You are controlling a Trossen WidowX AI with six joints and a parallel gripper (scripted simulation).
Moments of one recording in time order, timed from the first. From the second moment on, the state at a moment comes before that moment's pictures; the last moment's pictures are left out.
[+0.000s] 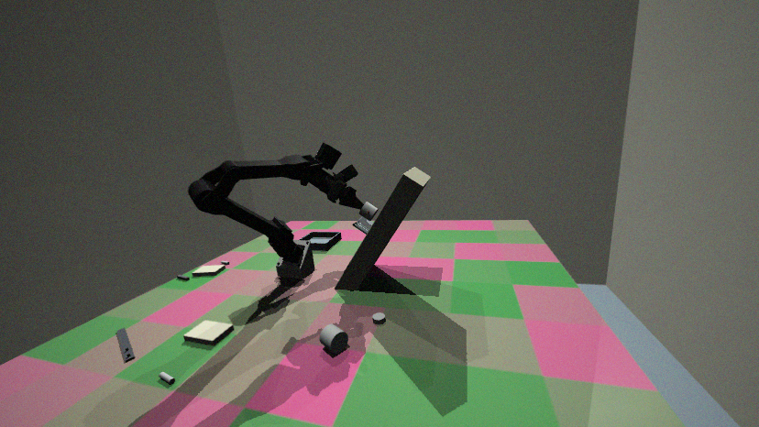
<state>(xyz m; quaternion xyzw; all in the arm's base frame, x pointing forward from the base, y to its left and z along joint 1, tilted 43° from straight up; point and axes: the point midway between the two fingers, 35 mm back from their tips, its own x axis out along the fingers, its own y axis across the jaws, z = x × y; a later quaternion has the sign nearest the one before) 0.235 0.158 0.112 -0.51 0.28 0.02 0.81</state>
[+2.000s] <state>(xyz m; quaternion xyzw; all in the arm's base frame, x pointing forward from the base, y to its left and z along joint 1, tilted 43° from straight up) 0.228 0.166 0.120 -0.35 0.46 -0.11 0.81</state>
